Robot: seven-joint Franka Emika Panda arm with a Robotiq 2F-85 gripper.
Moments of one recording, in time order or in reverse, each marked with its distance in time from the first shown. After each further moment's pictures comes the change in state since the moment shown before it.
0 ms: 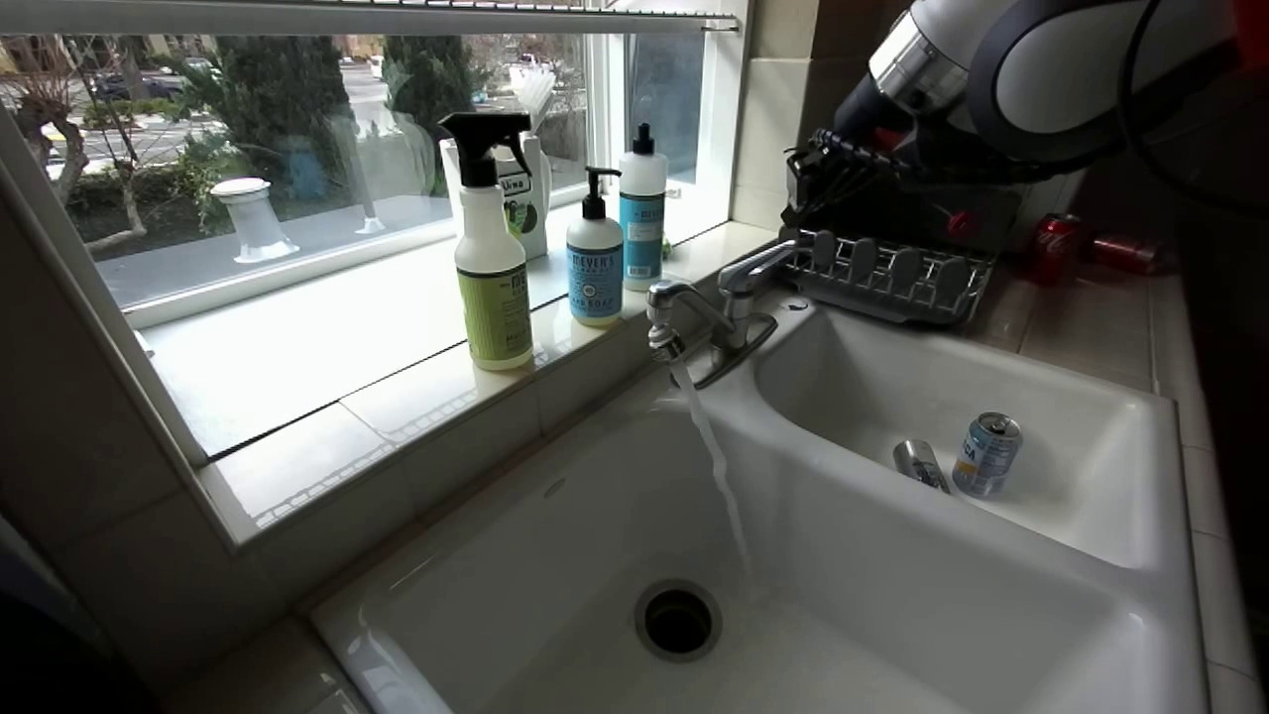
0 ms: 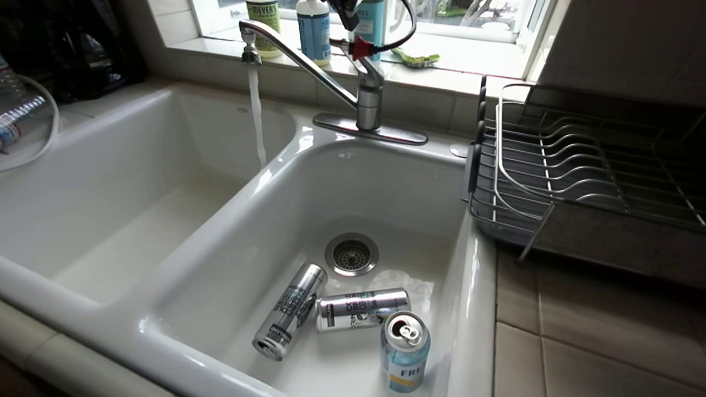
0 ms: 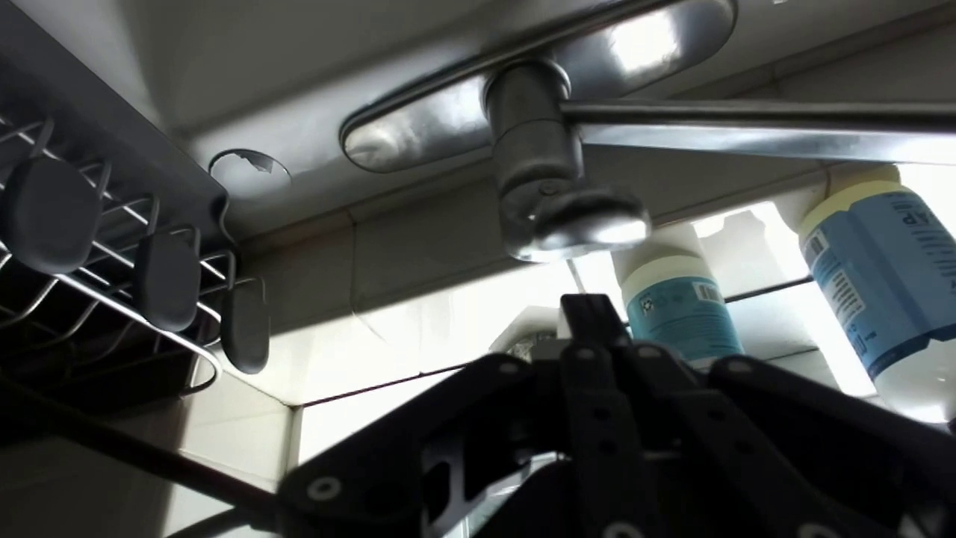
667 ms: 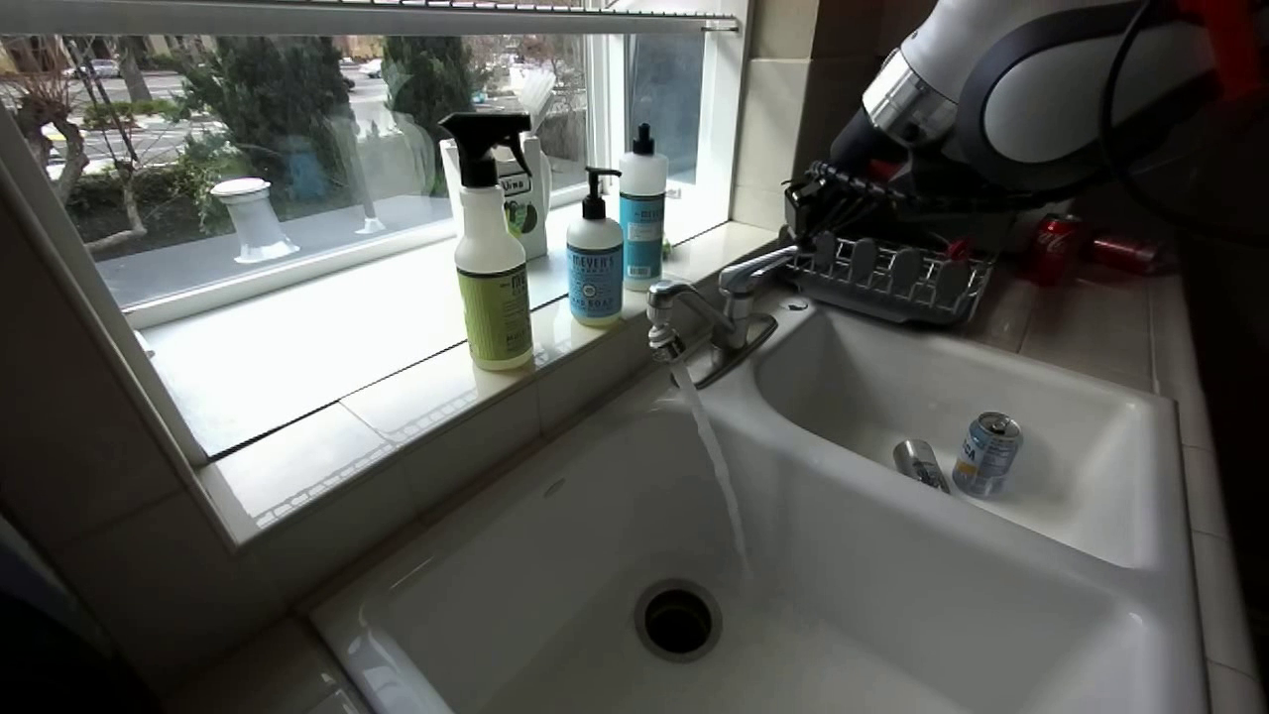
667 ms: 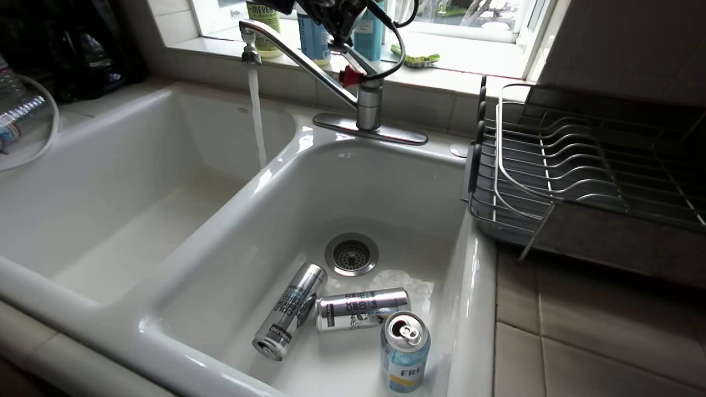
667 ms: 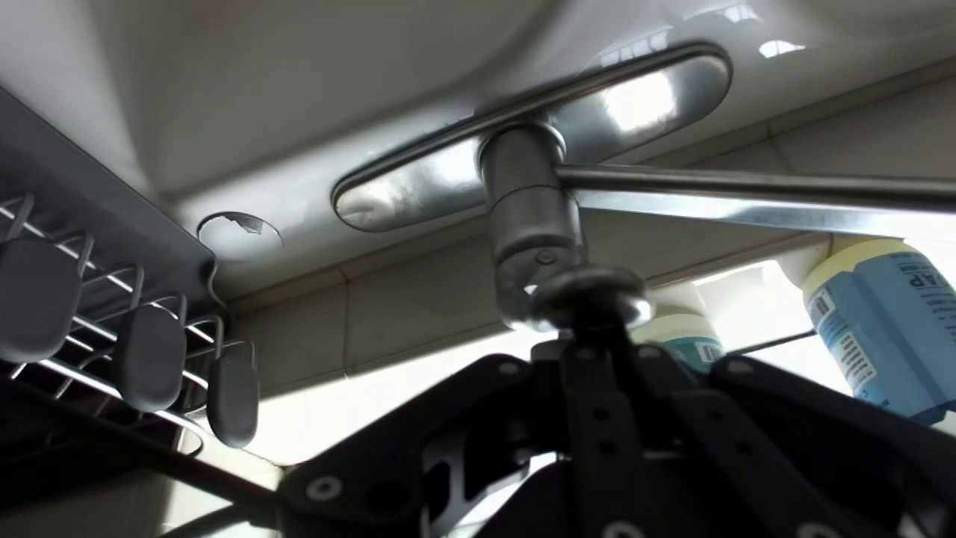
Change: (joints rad) arm 0.016 0.017 -0.011 -0.035 0.038 0.011 -0.017
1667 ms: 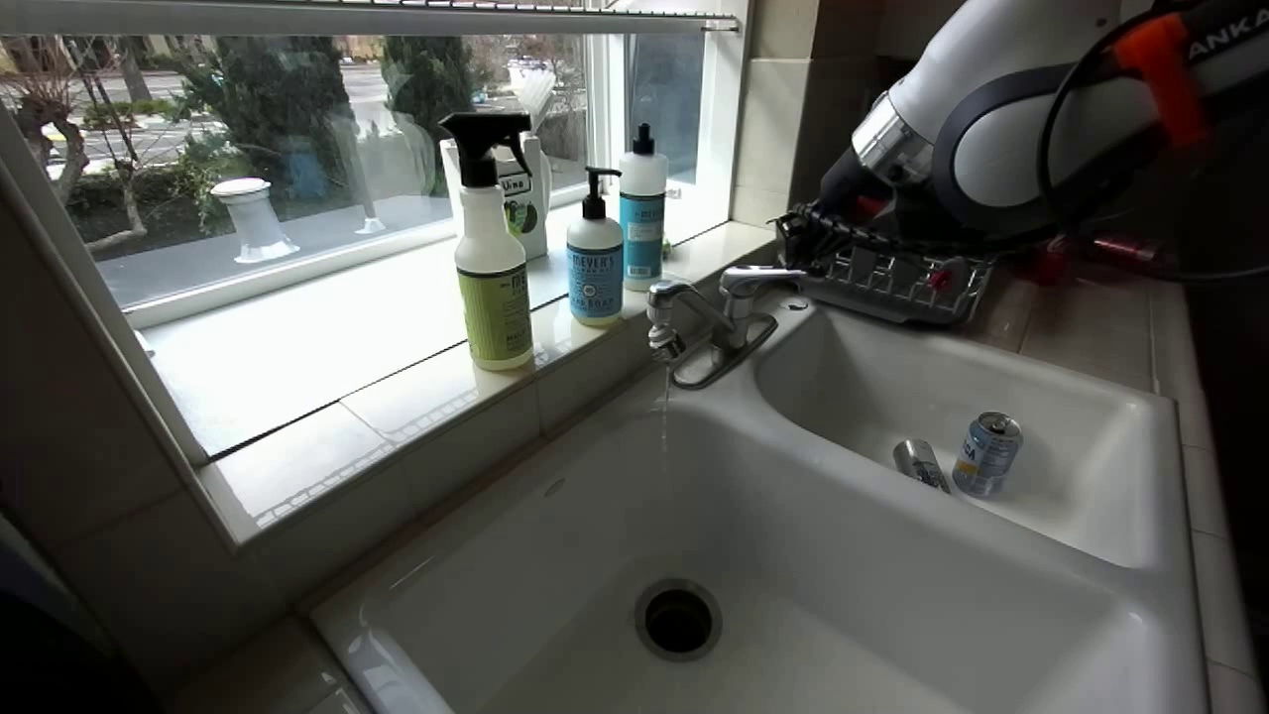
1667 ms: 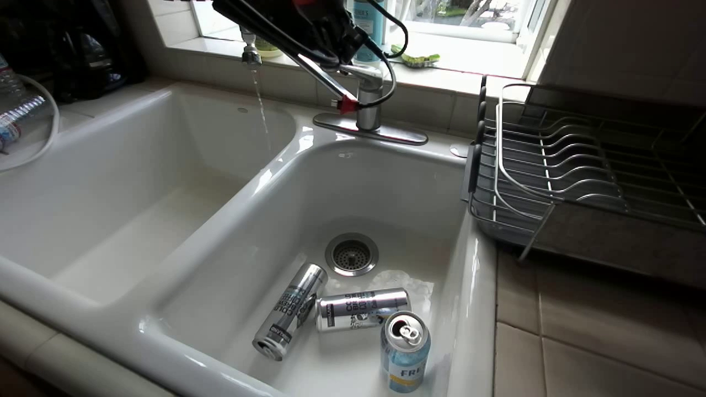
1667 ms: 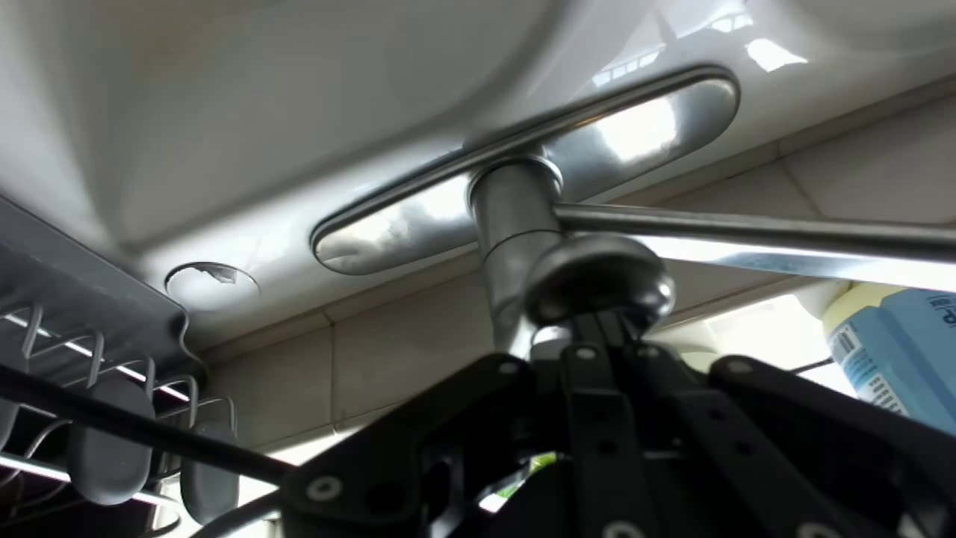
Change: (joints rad) arm 0.017 0.059 -0.016 -0.037 0.072 0.104 -0.036
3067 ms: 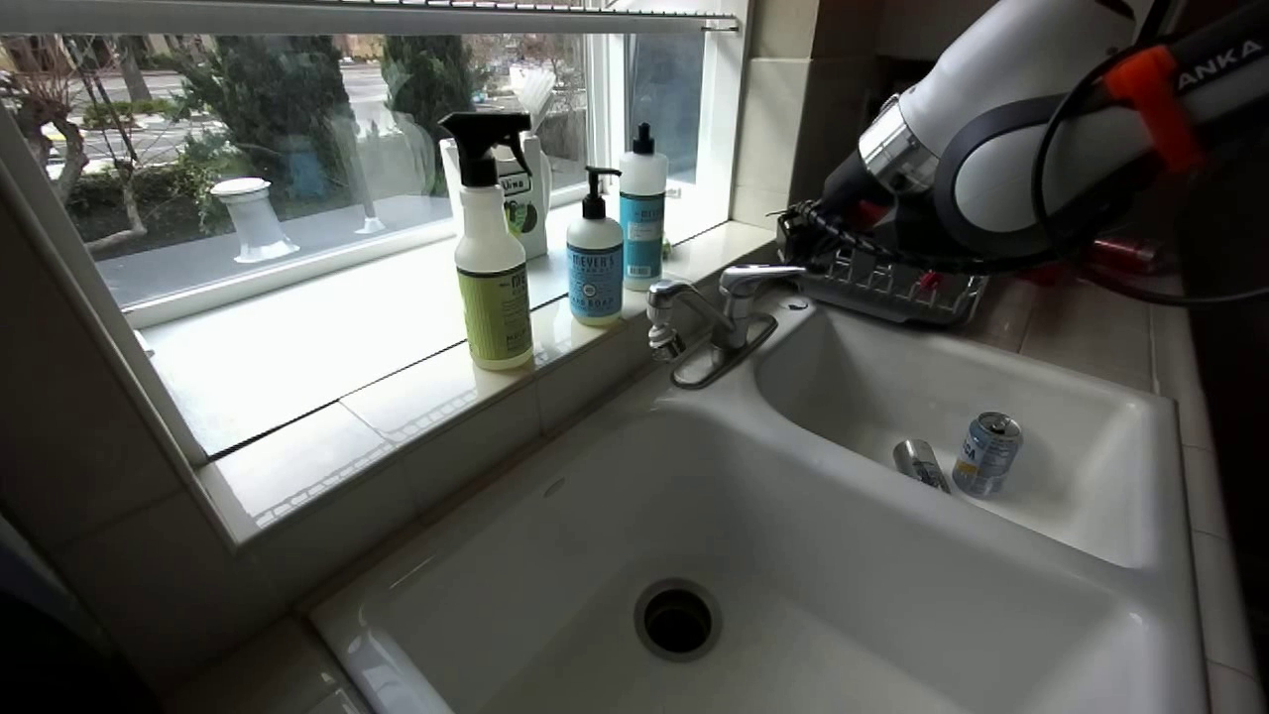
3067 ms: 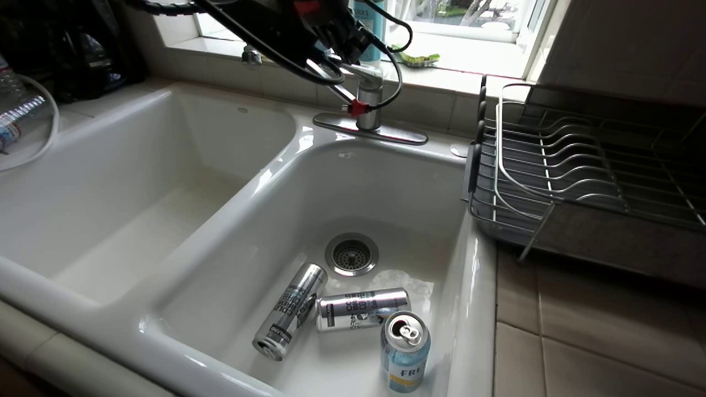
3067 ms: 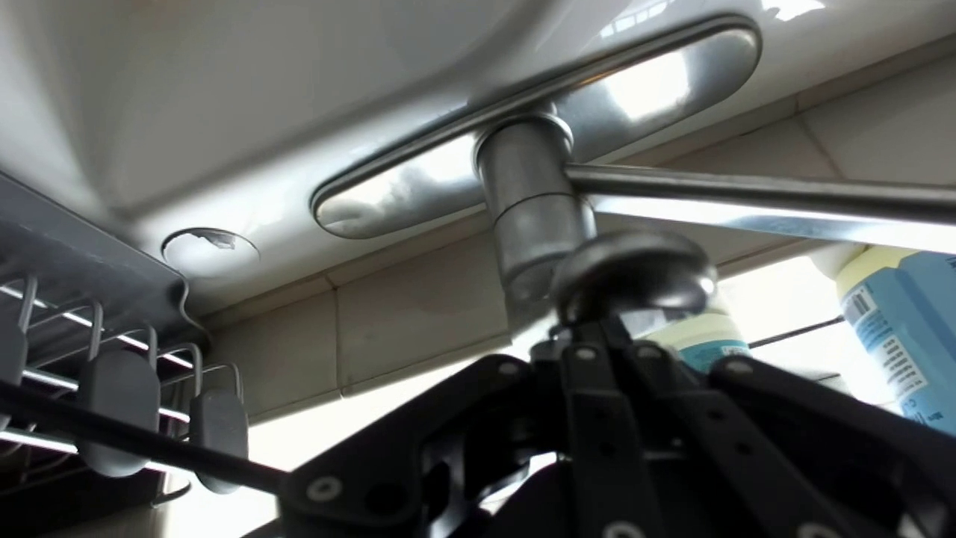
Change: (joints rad) arm -0.005 0.009 -0.005 -0.038 -0.001 0.133 -0.001
